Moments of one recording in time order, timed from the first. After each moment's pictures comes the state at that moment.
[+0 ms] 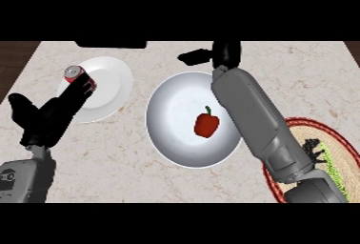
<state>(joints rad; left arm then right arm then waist) -0.25 0.23 0.15 -1.48 0.08 -0.24 0.29 -1.11 -0.01 0.04 -0.62 0.47 -0.61 0.39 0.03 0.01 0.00</state>
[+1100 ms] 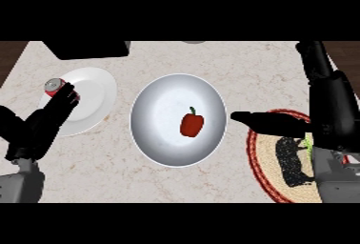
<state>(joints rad) -0.16 0.24 0.19 -1.53 0.09 -0.21 0.30 -0.42 -0.31 0.20 -1.90 0.35 -0.31 0.53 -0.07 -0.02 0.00</state>
